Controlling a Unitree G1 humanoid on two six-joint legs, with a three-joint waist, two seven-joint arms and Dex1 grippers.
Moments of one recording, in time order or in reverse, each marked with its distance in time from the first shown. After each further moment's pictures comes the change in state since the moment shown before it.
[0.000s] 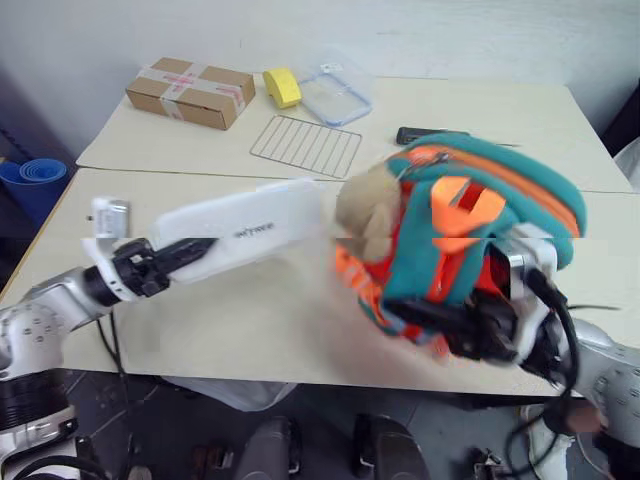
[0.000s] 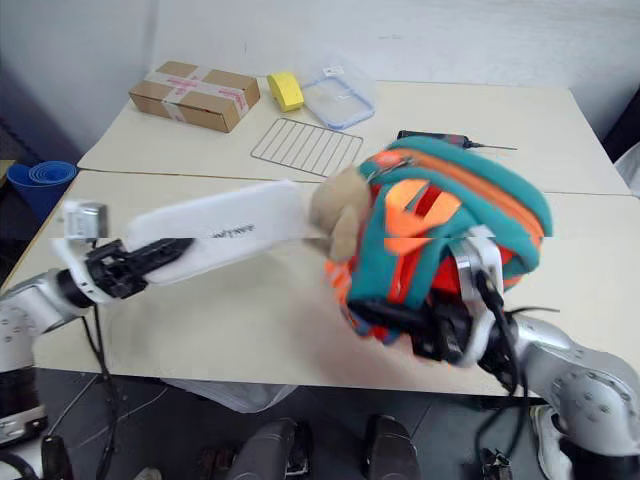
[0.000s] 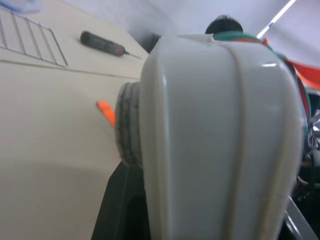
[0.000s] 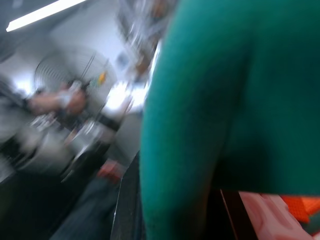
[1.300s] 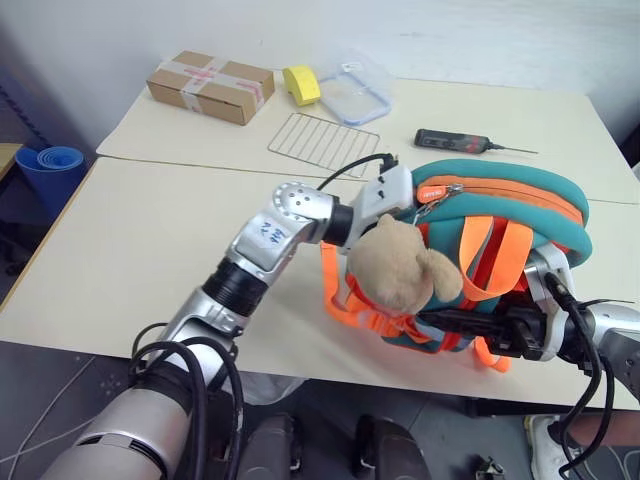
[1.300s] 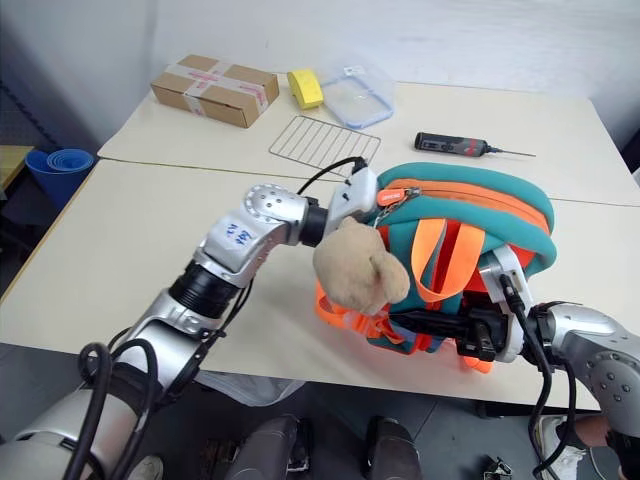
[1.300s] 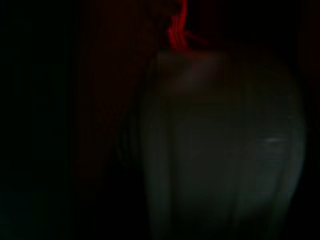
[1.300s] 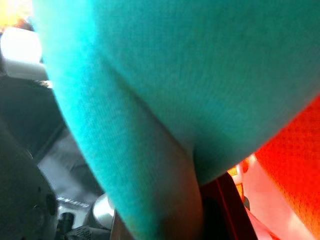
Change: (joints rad) left arm -0.715 -0.536 -0.926 0.371 0.743 -0.646 -0.034; right arm -0.056 -0.071 0.012 0.187 -0.294 -0.086 0.224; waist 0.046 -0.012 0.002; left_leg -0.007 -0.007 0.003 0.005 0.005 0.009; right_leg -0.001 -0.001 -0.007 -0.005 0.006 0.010
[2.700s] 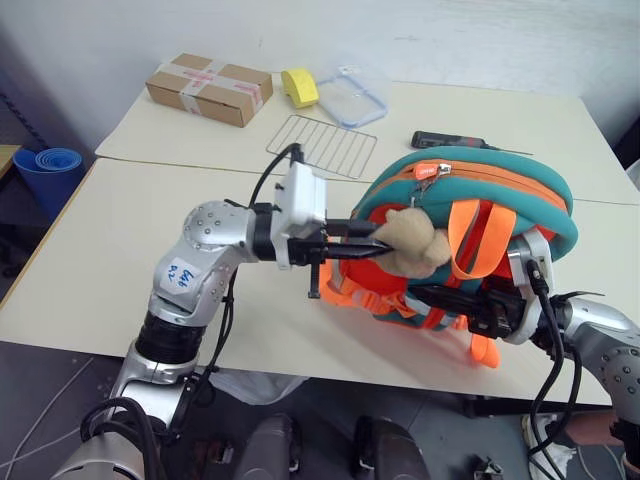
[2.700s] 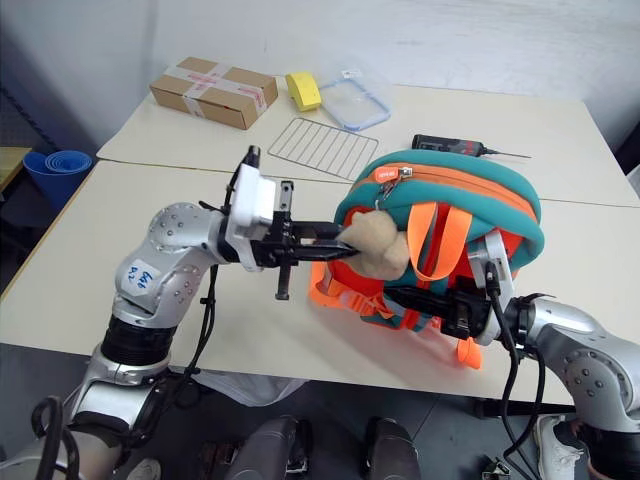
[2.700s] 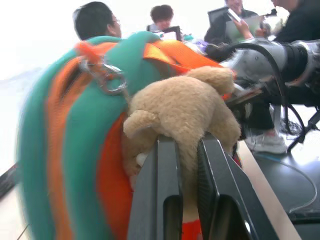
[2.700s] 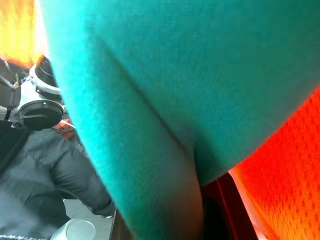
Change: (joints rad) left arm 0.289 0.273 0.308 -0.476 -0.255 0.028 -0.058; right arm -0.022 0.118 0.015 0.008 -0.058 -0.051 -0.130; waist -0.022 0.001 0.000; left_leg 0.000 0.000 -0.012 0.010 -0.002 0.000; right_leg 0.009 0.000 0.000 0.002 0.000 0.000
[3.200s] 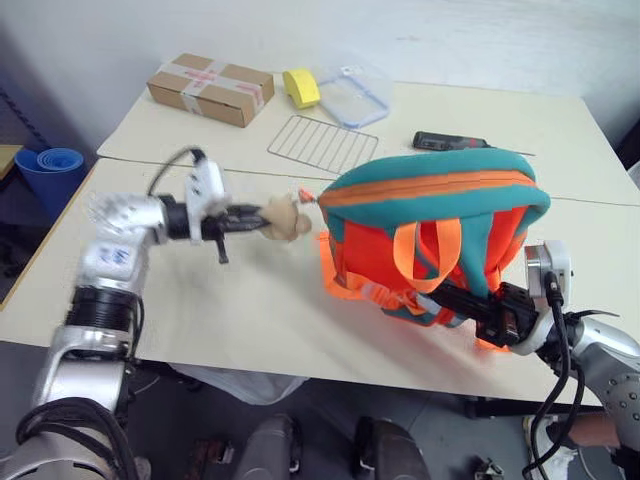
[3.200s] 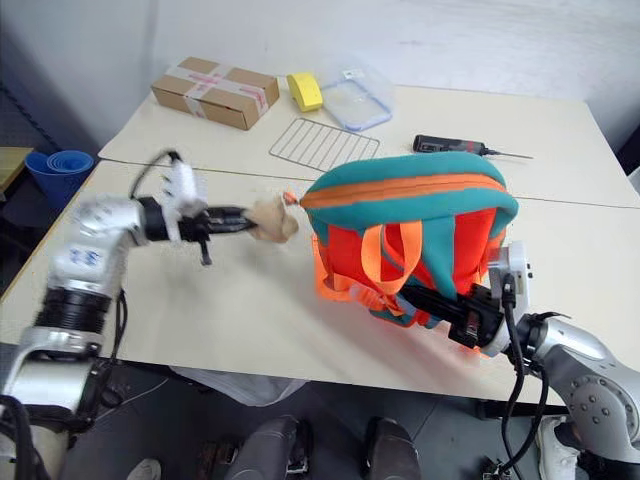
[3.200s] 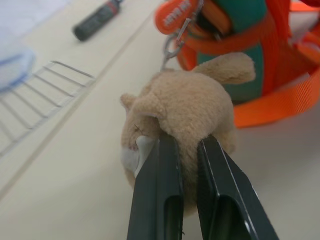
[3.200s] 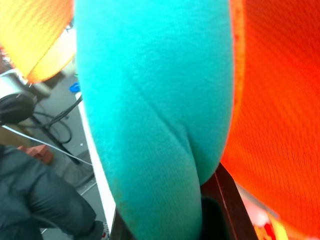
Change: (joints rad) left arm 0.029 0.131 -0.053 0.649 0.315 -0.495 -0.077; right arm 0.115 0.053 -0.088 -0.007 -0.010 -0.077 -0.059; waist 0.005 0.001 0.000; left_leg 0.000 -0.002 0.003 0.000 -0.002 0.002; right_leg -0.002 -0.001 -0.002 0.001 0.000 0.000
